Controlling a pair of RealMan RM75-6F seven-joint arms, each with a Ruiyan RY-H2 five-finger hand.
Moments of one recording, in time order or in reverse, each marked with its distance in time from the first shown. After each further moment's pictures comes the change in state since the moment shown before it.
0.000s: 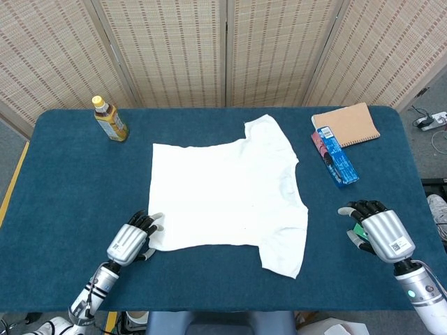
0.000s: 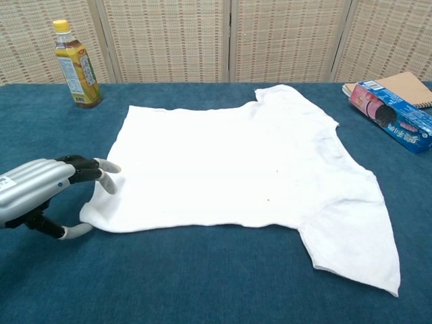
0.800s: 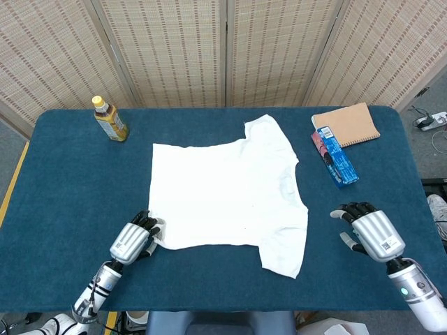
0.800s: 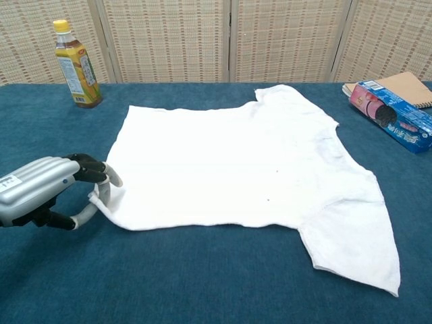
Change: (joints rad) left arm -0.013 -0.049 0.012 0.084 0.027 0.056 -0.100; right arm 0.040 -0.013 -0.016 0.009 -0.026 -0.074 -0.022
